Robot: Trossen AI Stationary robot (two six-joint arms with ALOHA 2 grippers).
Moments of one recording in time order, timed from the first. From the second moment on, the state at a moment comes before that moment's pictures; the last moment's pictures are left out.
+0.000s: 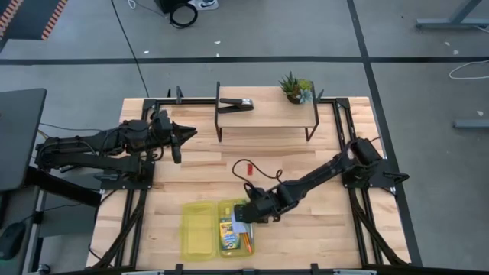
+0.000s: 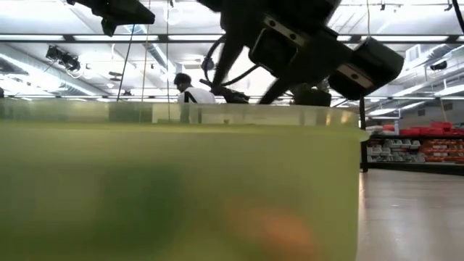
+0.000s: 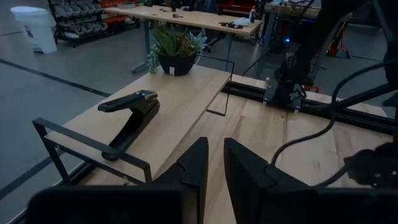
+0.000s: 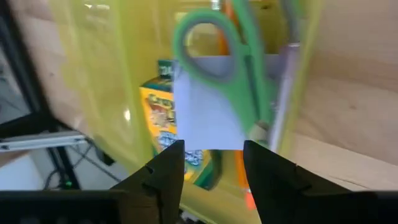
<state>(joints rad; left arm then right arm) 0.06 0.66 0.72 -0.27 -0.34 -0.15 0.42 1.98 1.42 -0.37 0.04 1.89</state>
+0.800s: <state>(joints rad) 0.06 0.66 0.72 -0.28 -0.34 -0.17 0.12 1.90 1.41 -0.72 0.43 1.50</state>
